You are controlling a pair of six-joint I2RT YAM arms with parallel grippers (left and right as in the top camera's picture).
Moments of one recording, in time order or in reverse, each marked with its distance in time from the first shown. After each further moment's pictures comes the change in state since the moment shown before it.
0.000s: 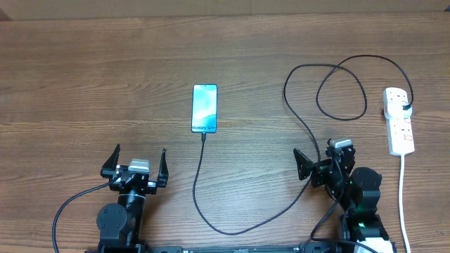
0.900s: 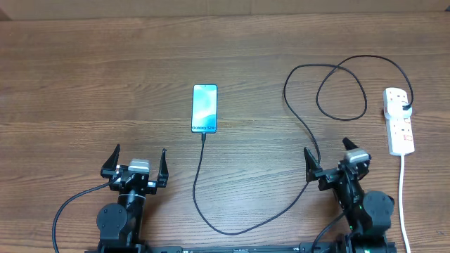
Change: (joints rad) left arm 0.000 0.000 0.000 0.000 0.000 0.000; right arm 0.000 -0.618 0.000 -0.341 0.067 0.001
